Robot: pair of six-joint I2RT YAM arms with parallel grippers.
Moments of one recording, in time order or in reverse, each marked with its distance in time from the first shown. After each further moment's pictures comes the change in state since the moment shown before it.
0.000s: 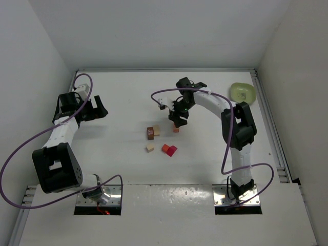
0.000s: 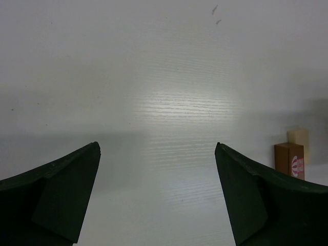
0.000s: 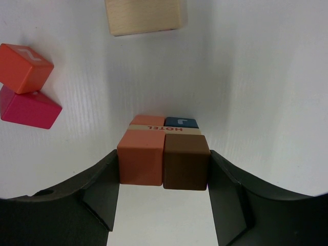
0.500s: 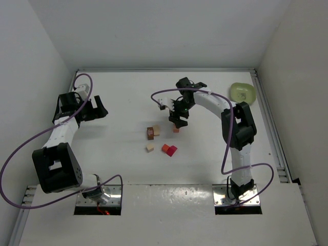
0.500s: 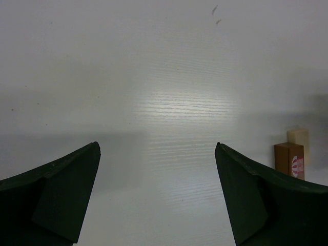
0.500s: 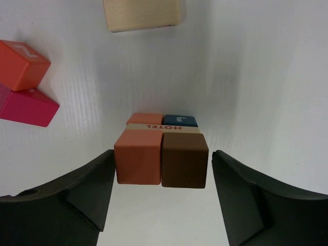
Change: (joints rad) left arm 0.000 0.000 0.000 0.000 0.000 0.000; right arm 0.000 0.000 0.000 -0.002 0.013 -0.005
